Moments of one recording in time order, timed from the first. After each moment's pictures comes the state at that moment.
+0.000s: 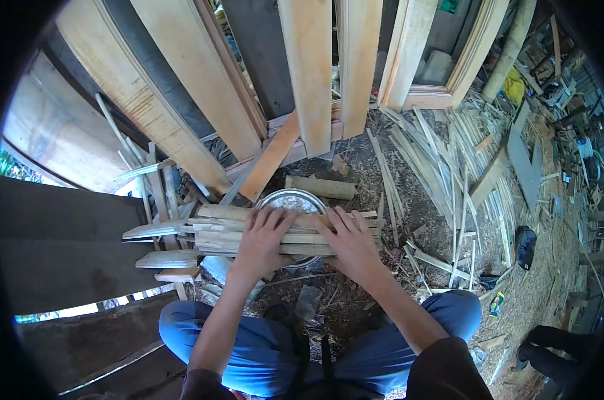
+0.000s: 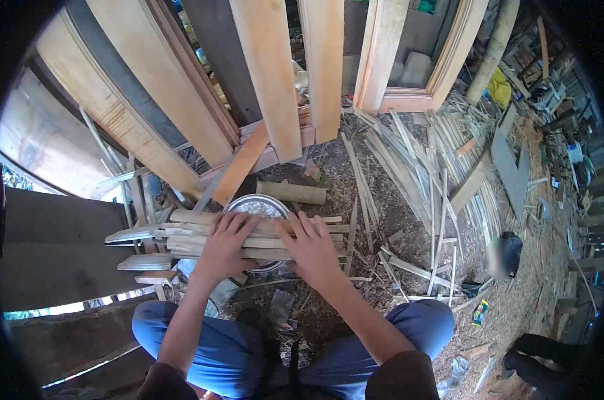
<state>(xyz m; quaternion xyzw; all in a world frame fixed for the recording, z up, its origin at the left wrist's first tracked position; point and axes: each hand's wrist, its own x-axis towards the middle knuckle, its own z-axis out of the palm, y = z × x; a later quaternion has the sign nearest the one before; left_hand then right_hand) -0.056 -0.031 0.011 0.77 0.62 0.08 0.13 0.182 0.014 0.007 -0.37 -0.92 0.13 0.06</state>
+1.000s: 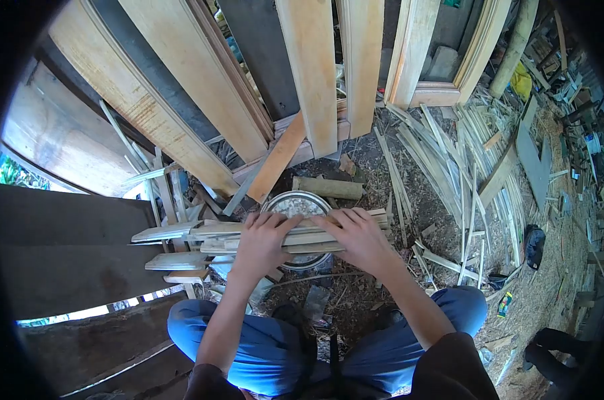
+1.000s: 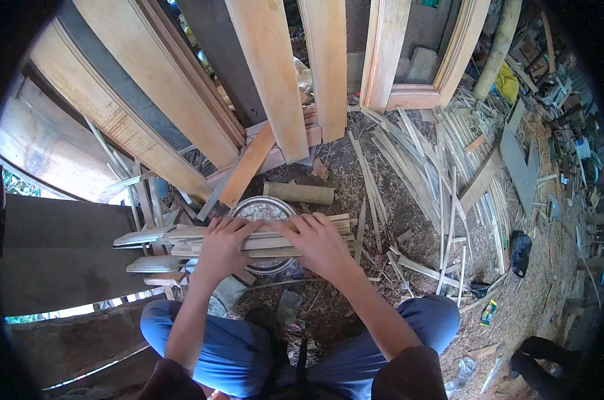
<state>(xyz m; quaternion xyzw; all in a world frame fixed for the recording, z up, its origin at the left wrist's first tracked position) -0.061 -0.022 0.031 0.77 0.61 0.09 0.13 0.186 0.044 0.016 -0.31 -0.93 0.16 0.10</state>
